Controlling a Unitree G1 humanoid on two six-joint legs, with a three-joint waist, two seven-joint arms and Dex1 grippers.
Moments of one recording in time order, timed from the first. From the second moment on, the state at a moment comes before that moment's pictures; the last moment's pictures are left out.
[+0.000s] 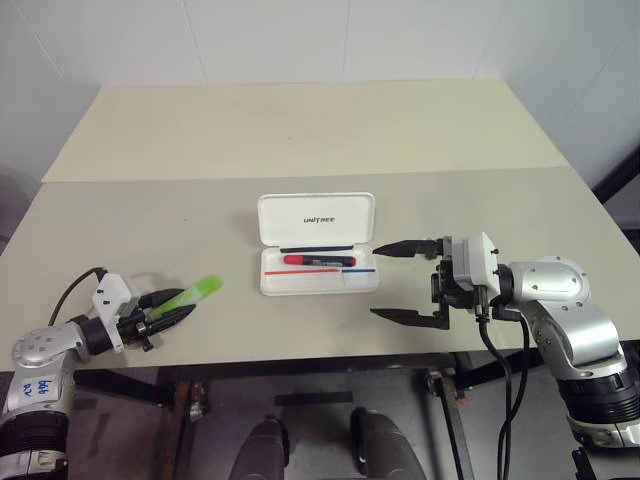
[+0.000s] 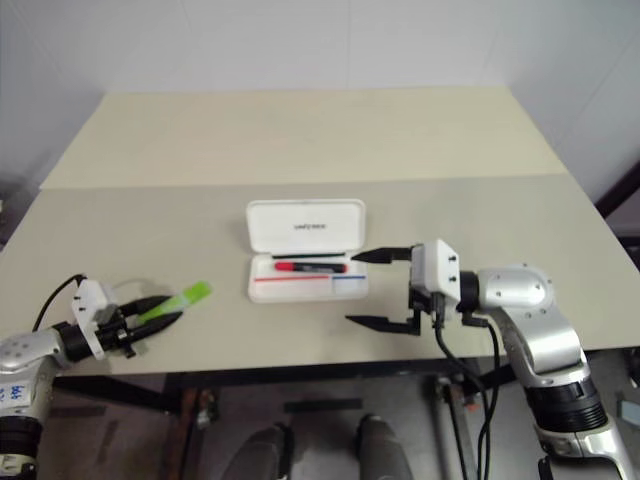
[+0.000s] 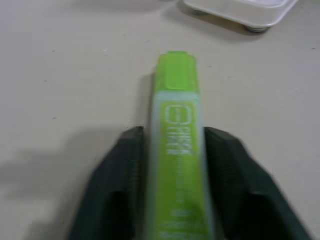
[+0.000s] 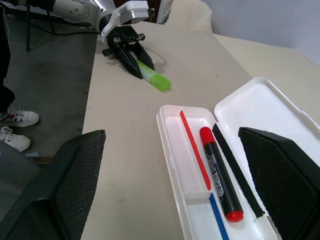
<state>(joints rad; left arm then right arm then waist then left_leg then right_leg) -0.16 0.74 0.26 0.47 -0.35 -0.13 -1.08 -0.37 -0.67 0.03 -0.23 0.46 0.13 1.21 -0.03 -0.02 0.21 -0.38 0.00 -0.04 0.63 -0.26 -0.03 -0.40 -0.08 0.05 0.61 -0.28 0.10</state>
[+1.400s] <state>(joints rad) -0.68 0.52 -0.18 0.40 -0.19 -0.04 -1.22 -0.16 -0.68 -0.04 -0.40 0.43 0.16 1.01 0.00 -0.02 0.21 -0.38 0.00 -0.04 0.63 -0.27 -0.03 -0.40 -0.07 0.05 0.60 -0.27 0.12</state>
